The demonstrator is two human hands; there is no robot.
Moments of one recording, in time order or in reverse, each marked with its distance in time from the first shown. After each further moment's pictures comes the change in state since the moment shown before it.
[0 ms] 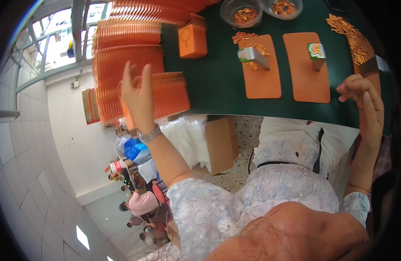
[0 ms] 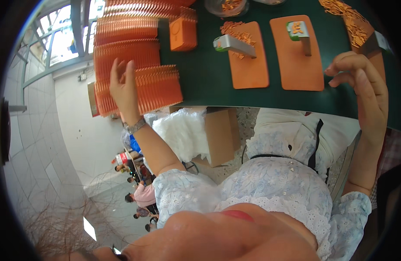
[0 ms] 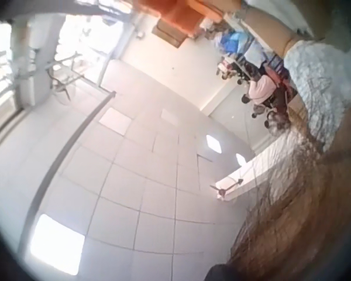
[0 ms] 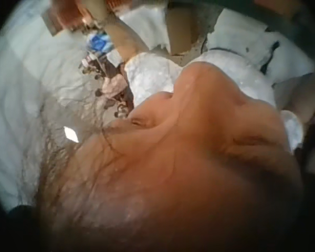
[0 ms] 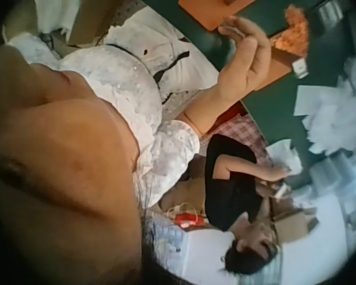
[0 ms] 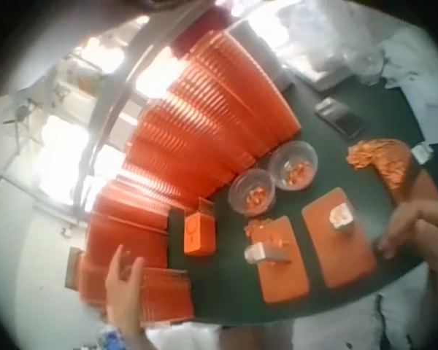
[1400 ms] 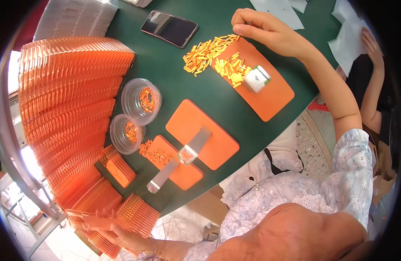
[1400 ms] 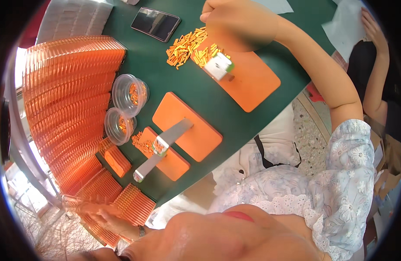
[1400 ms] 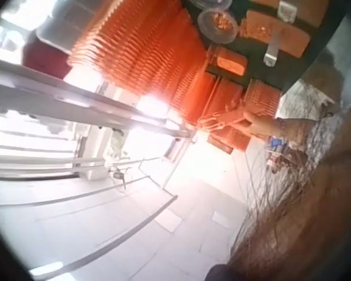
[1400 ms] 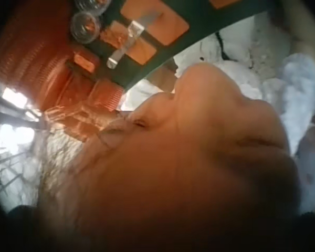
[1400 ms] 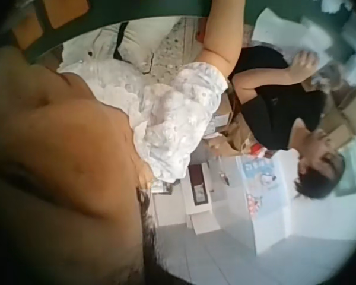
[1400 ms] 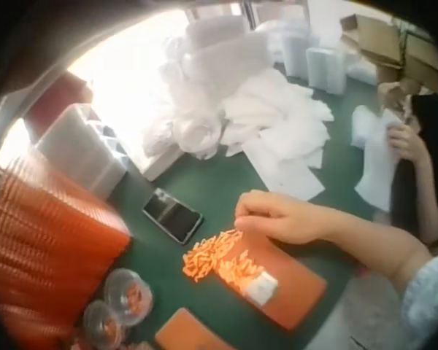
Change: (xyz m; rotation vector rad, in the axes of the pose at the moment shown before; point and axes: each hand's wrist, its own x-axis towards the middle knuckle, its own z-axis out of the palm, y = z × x) left_hand 0.001 0.041 0.045 -0.302 0.005 0.044; right_hand 0.066 -0.004 -0.161 -0.686 0.196 0.102
